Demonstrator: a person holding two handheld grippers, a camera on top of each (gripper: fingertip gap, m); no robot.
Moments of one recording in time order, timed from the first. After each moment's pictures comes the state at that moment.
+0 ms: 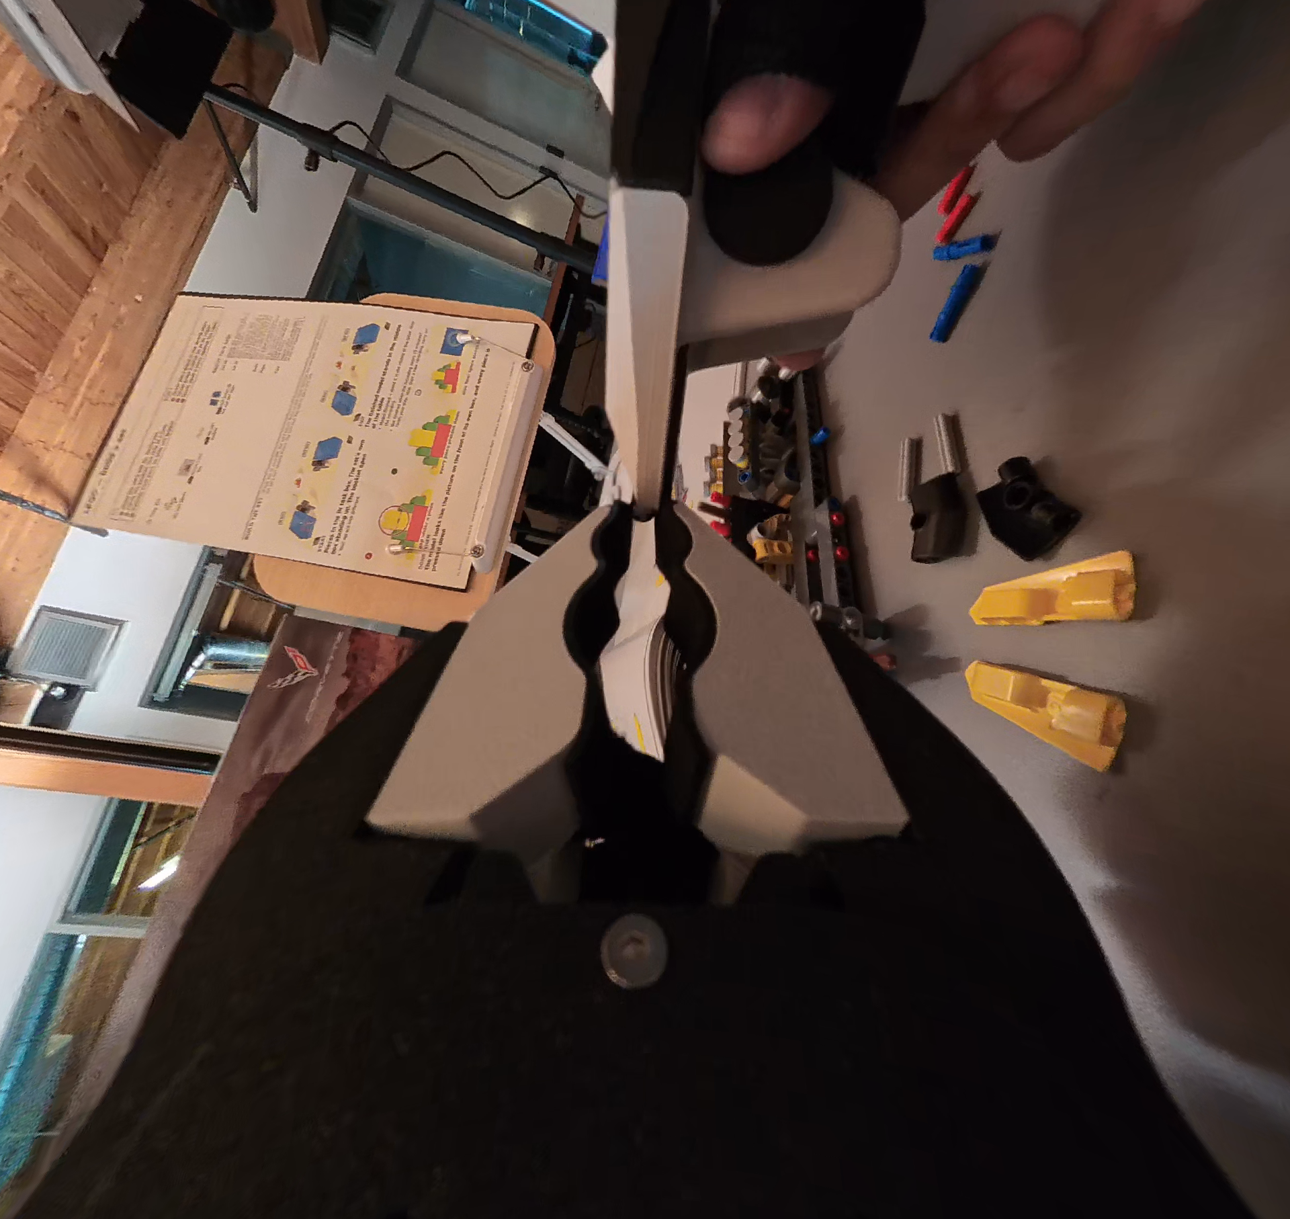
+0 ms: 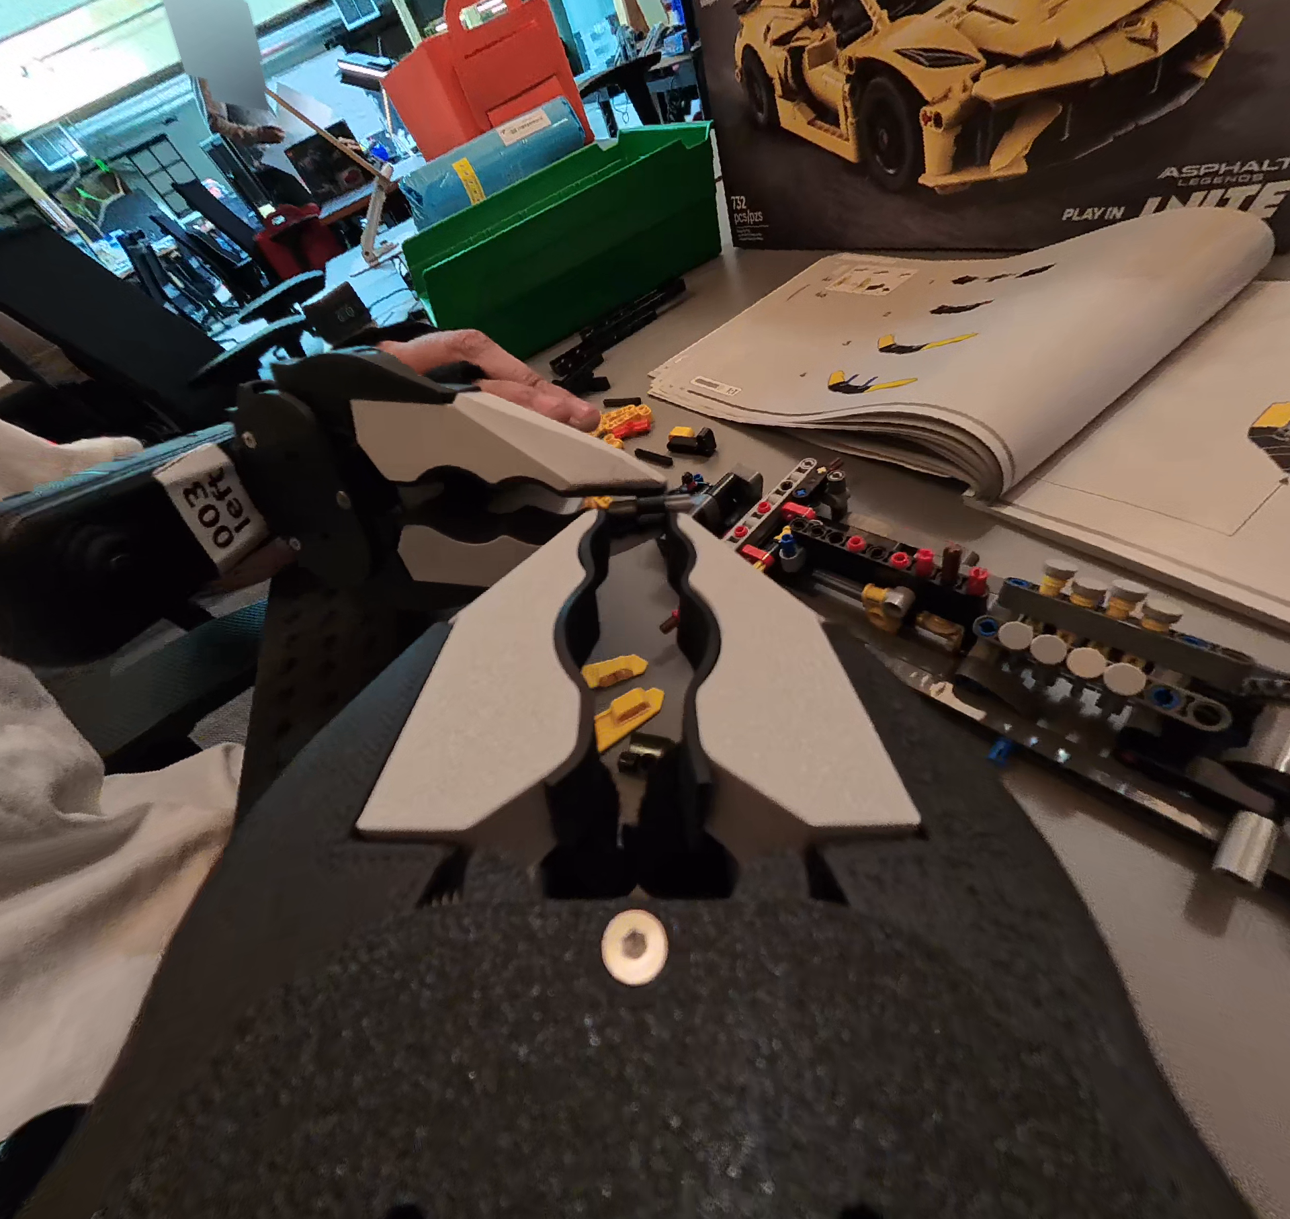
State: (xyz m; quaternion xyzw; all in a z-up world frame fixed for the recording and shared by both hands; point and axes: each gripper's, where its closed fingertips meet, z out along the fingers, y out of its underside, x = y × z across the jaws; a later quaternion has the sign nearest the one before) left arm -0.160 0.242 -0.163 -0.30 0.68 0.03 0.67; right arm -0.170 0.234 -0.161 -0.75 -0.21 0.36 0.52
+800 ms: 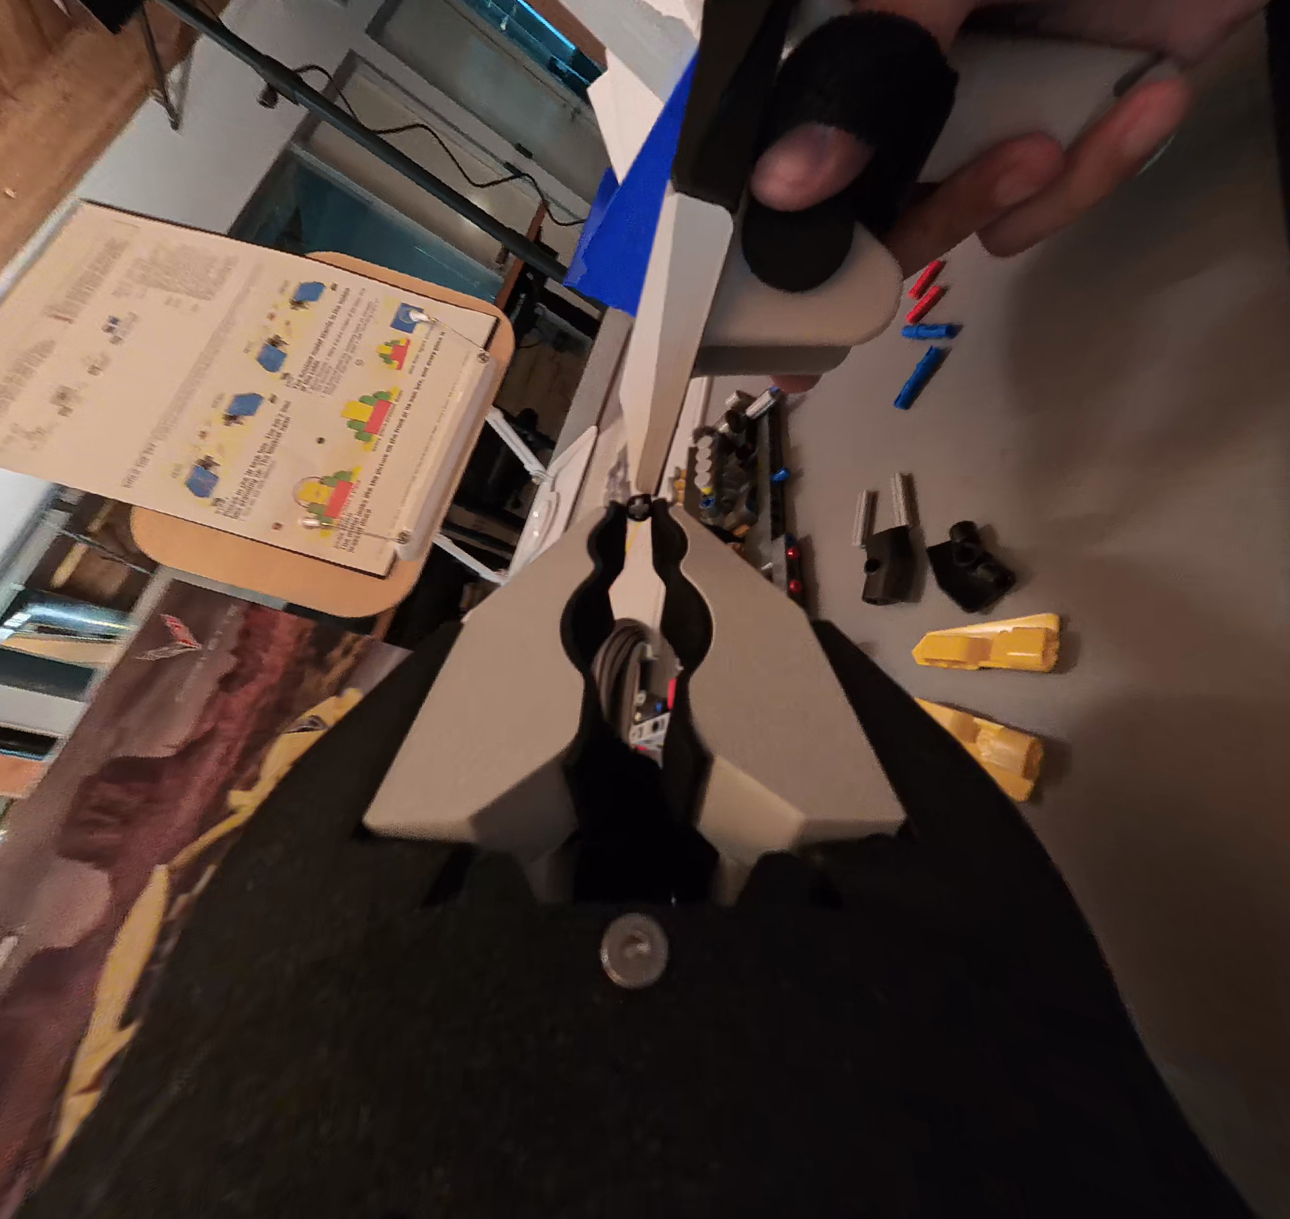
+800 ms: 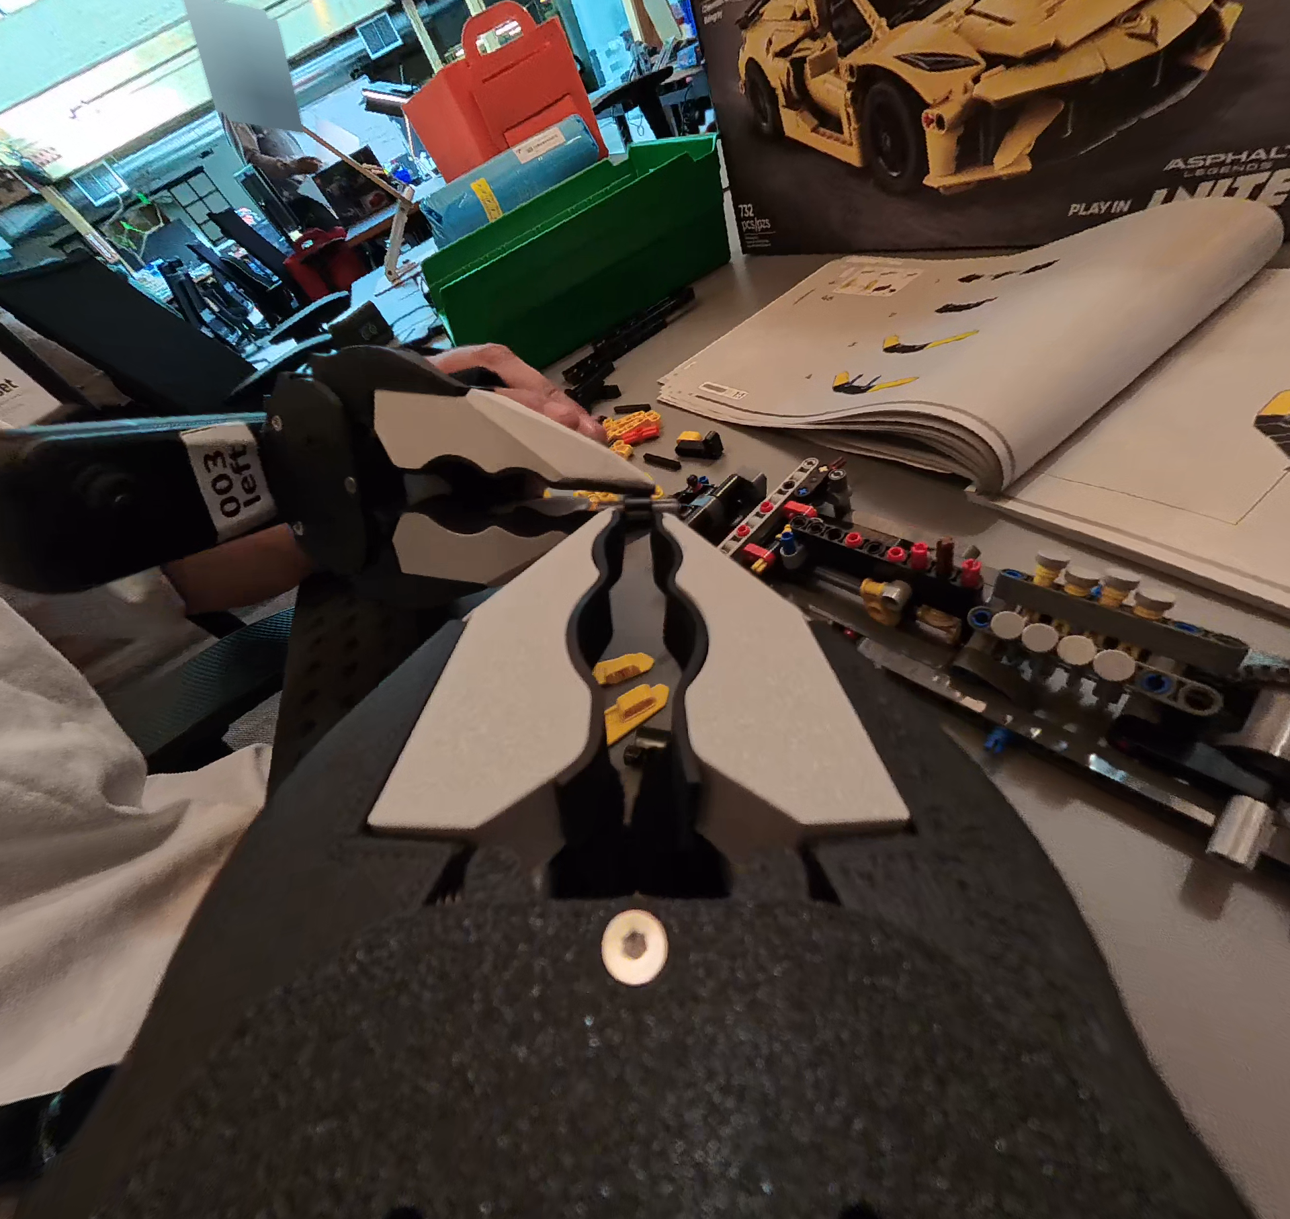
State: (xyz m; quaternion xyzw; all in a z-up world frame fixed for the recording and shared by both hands) left arm -0.158 0.236 -0.162 -0.35 0.67 -0.06 0.65; right arm -0.165 0.232 -0.158 -0.74 -0.20 0.38 0.51
